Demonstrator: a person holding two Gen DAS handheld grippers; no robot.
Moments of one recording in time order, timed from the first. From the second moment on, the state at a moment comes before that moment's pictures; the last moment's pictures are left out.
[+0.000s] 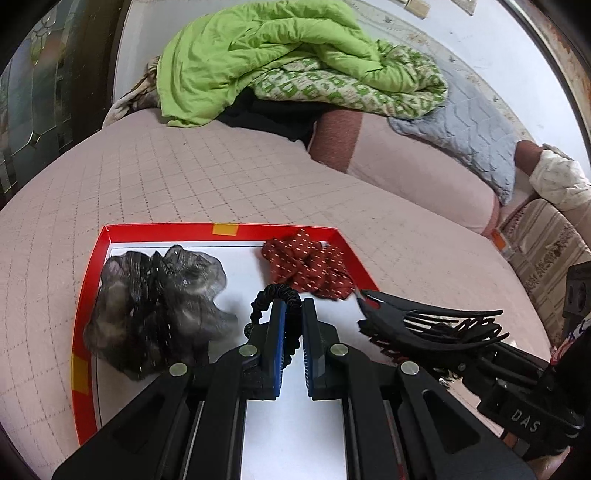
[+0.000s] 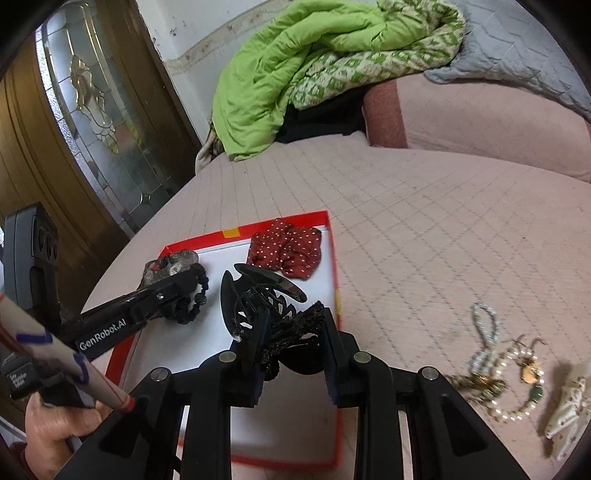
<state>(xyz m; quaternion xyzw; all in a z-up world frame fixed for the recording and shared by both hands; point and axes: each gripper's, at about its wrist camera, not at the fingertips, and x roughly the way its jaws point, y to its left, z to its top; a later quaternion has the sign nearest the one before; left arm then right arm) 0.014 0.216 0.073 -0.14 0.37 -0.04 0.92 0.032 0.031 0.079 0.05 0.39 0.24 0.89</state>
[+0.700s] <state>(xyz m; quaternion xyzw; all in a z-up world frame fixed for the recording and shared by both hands) 0.051 0.230 0.054 -0.15 0.40 -0.01 0.90 0.074 0.057 0.043 0.07 0.45 0.23 0.86</state>
